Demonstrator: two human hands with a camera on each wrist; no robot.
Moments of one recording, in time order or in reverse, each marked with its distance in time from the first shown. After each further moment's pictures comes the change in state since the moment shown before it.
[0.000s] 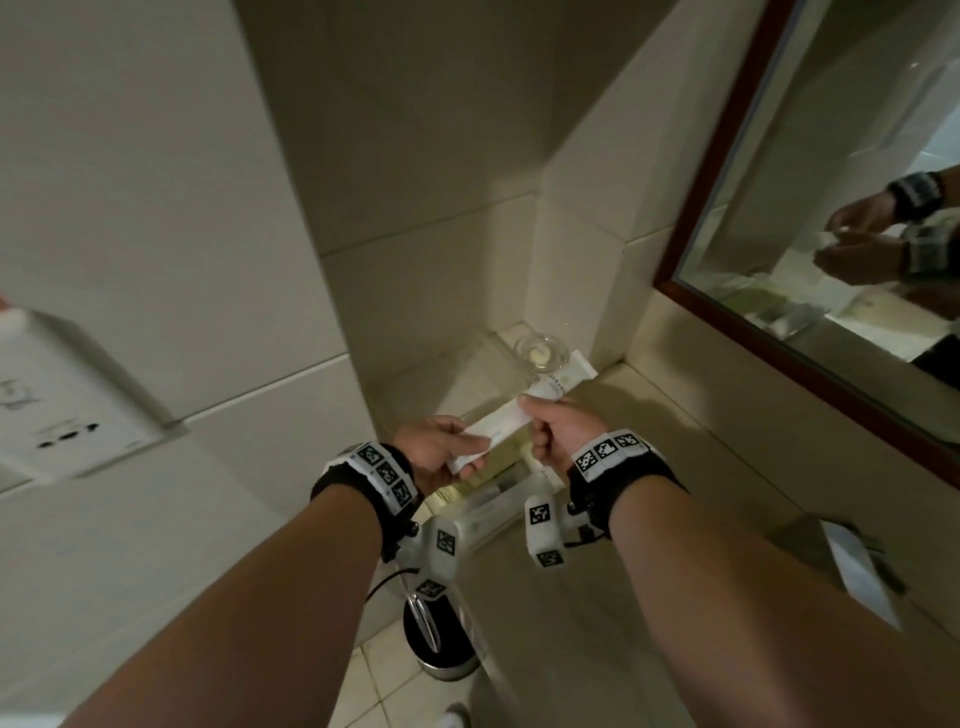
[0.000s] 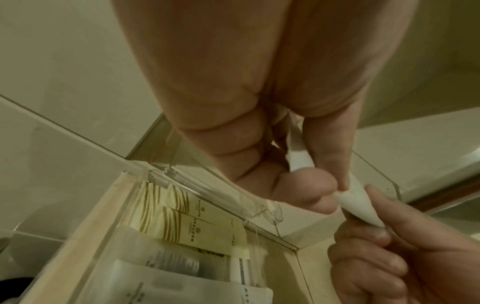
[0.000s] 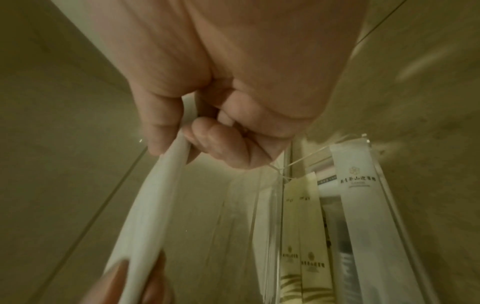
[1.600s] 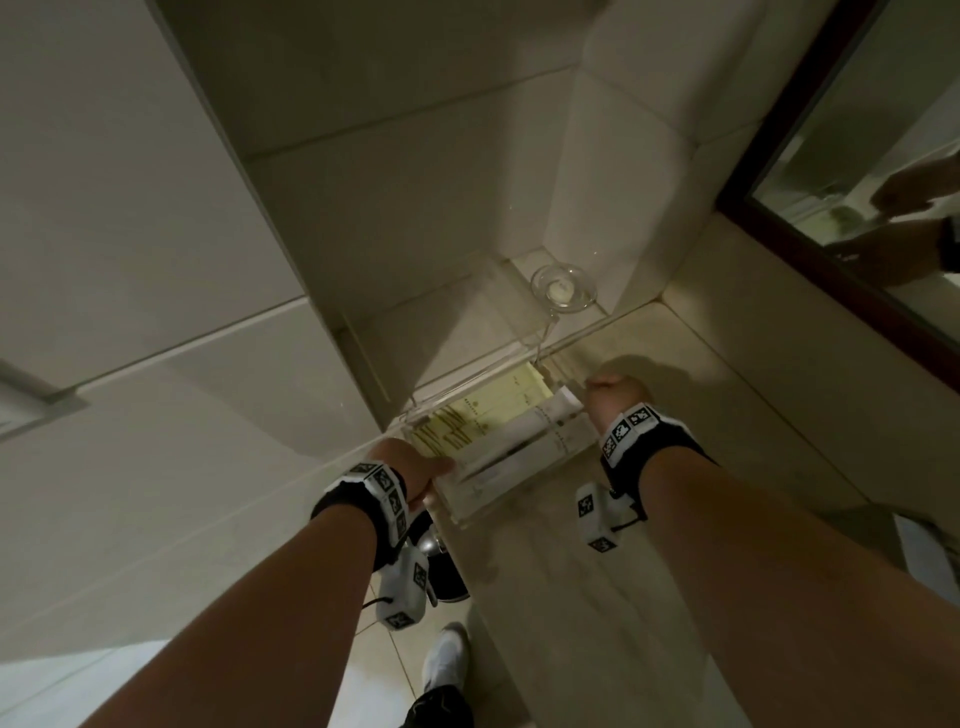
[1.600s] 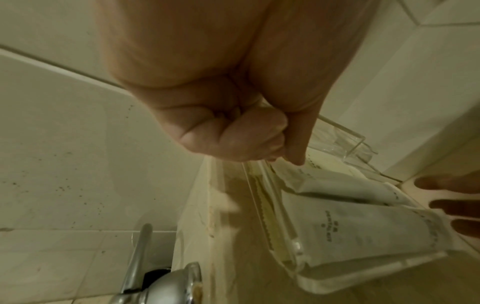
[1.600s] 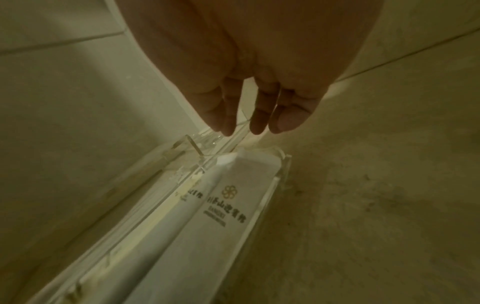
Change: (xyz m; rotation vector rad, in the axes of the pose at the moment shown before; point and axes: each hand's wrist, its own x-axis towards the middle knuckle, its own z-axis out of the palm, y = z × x) left_hand 0.075 -0.091 -0.051 0.684 0.341 -0.359; right_hand 0.089 0.036 -0.060 -0.836 0.362 0.038
